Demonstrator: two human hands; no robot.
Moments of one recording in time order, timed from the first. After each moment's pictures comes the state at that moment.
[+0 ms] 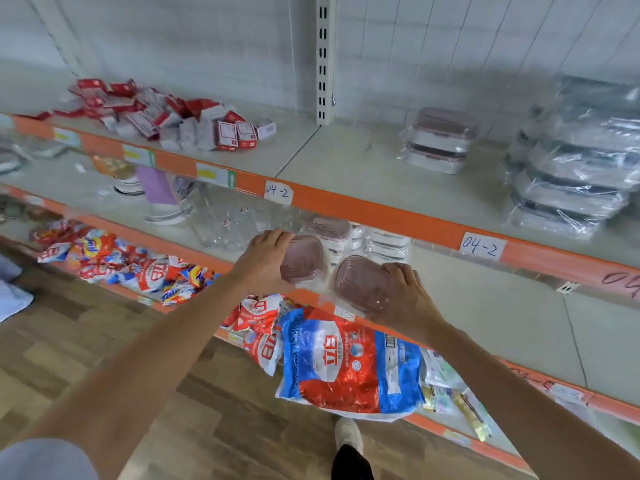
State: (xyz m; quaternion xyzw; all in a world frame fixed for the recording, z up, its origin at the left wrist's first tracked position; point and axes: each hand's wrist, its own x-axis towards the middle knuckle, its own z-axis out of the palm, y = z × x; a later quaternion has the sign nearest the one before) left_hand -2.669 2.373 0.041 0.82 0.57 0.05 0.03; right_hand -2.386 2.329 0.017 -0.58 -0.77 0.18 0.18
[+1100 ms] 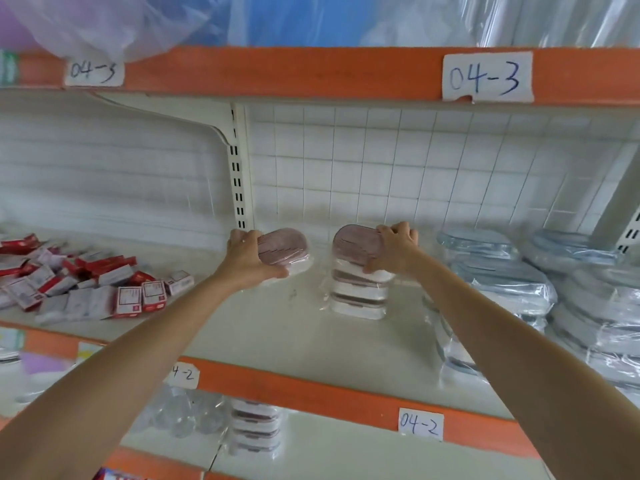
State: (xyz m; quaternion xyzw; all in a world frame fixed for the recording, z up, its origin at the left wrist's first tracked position) left_hand -2.566 2.592 0.208 0.72 0.60 0.32 0.16; right_hand -2.292 2.570 0.243 -0.72 -0.67 0.07 0.17
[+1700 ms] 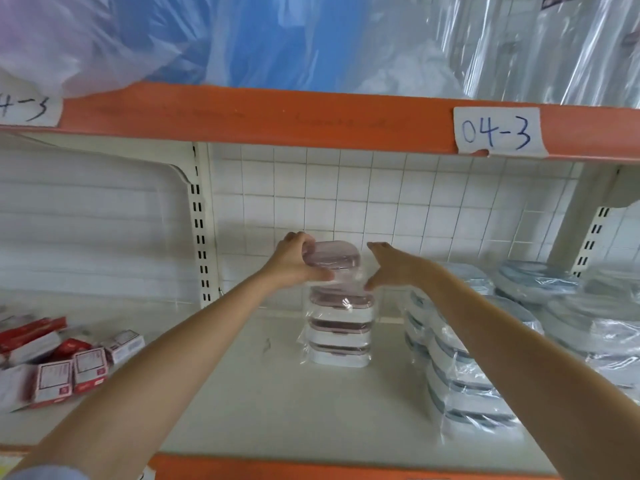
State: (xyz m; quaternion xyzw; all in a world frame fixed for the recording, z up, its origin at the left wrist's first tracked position) left_hand -2.469 2.668 0.255 0.81 0.42 0.34 0.21; right_hand -2.268 2.596 0.288 -0.71 -0.70 0.08 0.08
